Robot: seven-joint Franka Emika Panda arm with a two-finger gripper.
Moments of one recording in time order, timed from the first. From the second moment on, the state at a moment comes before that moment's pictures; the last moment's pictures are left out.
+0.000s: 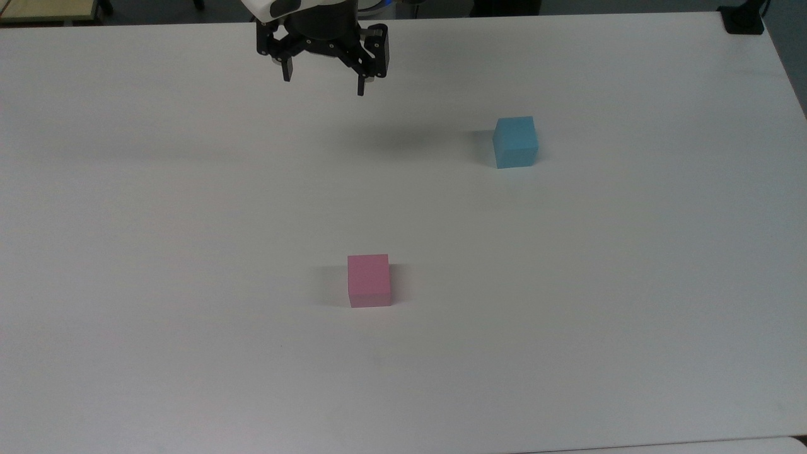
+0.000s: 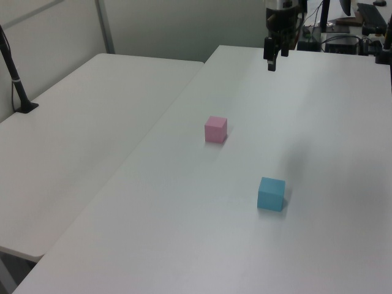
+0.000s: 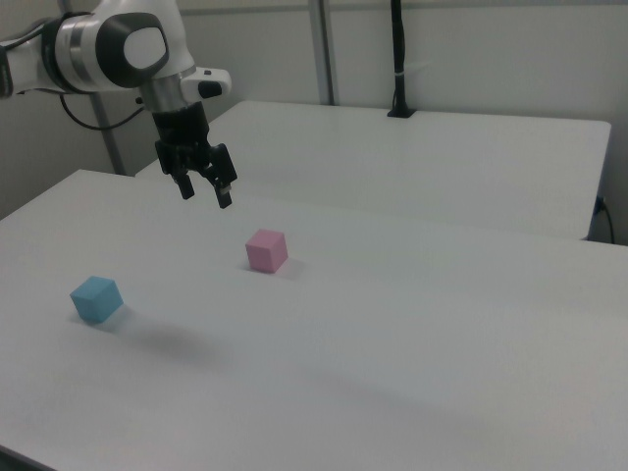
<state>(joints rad) 0.03 0.10 0.03 -1.62 -0.10 1.72 0.21</state>
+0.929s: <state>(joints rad) 0.41 0.24 0.05 -1.65 -0.06 1.79 0.40</state>
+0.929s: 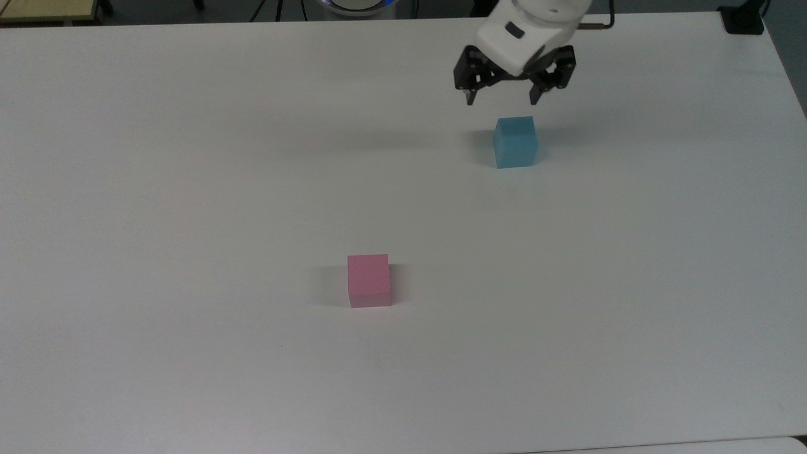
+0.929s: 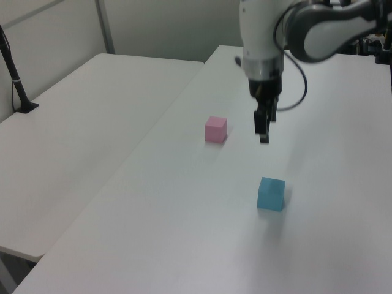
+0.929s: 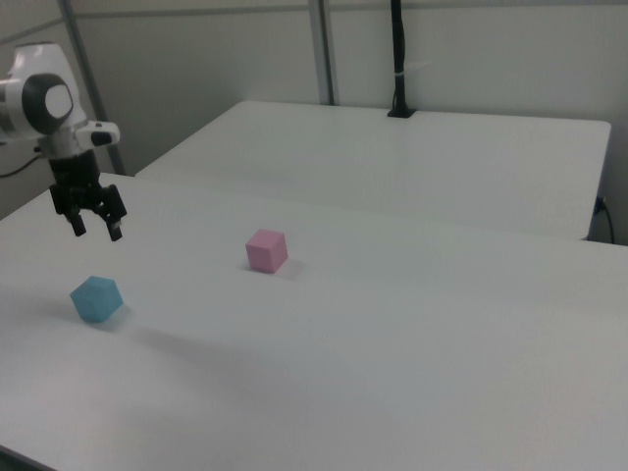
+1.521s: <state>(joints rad) 0.50 0.32 0.05 -1.77 -0.05 1.96 0.50</state>
